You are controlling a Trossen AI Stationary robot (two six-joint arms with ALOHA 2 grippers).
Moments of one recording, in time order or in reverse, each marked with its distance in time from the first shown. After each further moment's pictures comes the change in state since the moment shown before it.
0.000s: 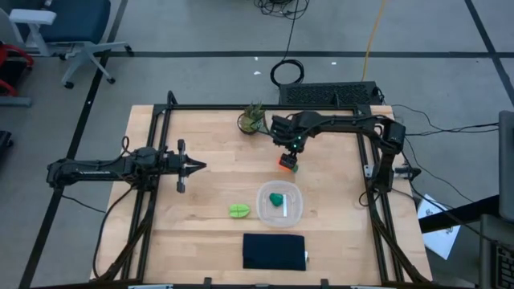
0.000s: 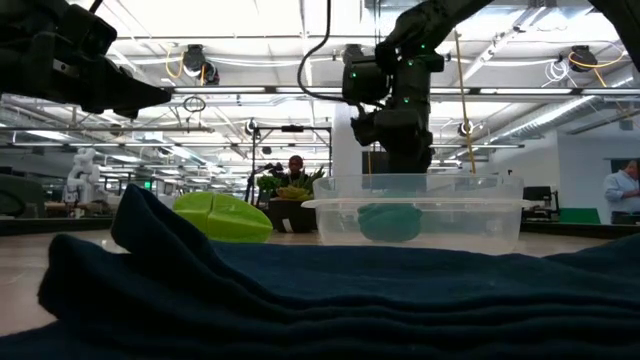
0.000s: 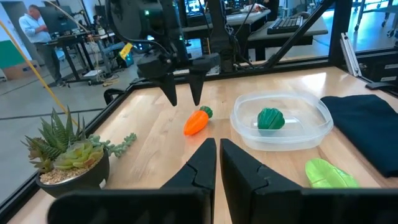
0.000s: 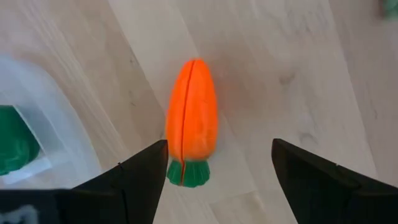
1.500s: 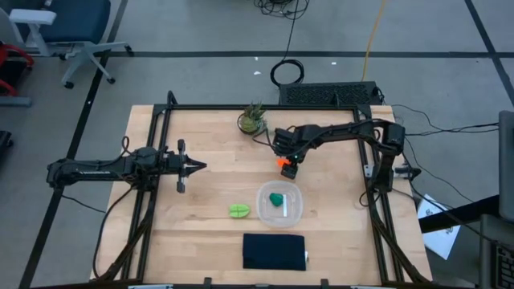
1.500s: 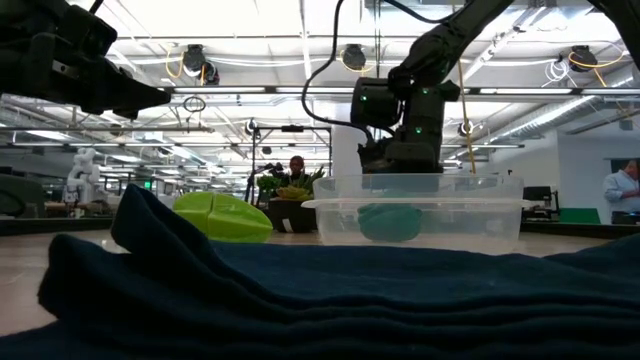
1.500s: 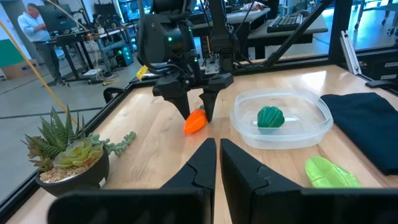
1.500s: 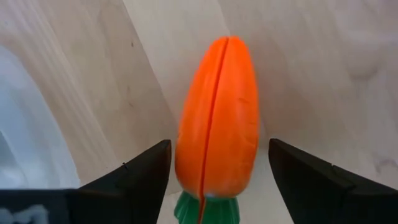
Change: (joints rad) left arm 0.000 0.000 0.000 -0.006 0.000 0.002; right arm 0.042 0.000 -0.224 0.285 -0.029 0.017
